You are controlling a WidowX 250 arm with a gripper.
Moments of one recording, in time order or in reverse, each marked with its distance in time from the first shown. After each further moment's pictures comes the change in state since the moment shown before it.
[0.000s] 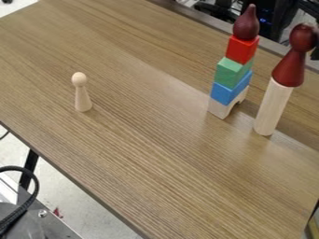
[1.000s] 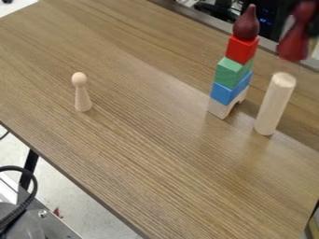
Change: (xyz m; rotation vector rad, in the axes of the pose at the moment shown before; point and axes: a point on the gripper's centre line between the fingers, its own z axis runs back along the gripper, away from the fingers) arm 0.012 0.013 0.020 0.020 -0.010 0.096
